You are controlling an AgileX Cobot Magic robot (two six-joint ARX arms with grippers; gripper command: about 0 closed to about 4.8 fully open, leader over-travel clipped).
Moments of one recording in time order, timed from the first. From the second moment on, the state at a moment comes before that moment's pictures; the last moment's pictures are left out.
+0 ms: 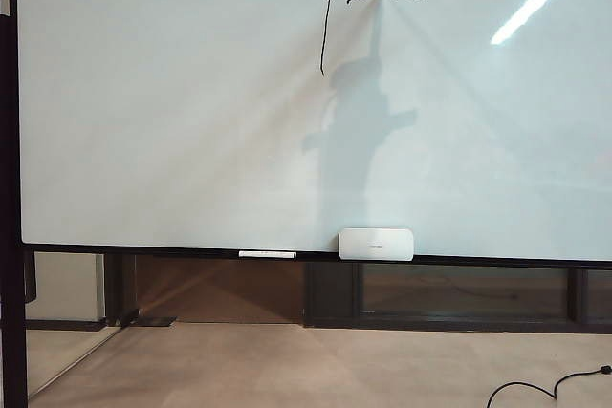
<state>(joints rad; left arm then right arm) -0.19 0.68 0.77 0.00 0.37 0.21 0.33 2.14 2.21 -0.02 0.28 -0.05</state>
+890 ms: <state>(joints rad) -0.19 0.68 0.77 -0.02 0.37 0.21 0.33 2.14 2.19 -0.14 0.26 -0.01</state>
